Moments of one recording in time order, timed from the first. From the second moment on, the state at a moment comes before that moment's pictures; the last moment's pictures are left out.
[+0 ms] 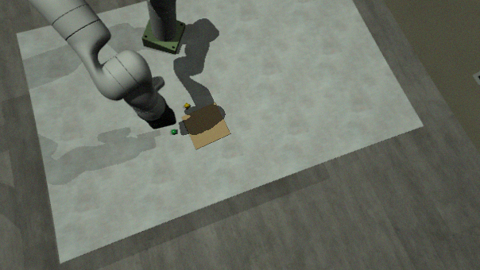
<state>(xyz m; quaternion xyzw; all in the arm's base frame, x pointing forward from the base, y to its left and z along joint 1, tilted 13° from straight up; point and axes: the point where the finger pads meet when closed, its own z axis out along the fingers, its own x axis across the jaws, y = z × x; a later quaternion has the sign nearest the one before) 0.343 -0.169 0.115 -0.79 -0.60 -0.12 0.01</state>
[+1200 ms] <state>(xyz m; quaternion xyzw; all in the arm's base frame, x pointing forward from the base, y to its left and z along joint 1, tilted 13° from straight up) 0.417 -0.070 0.134 -0.74 -0.66 -0.12 0.00</state>
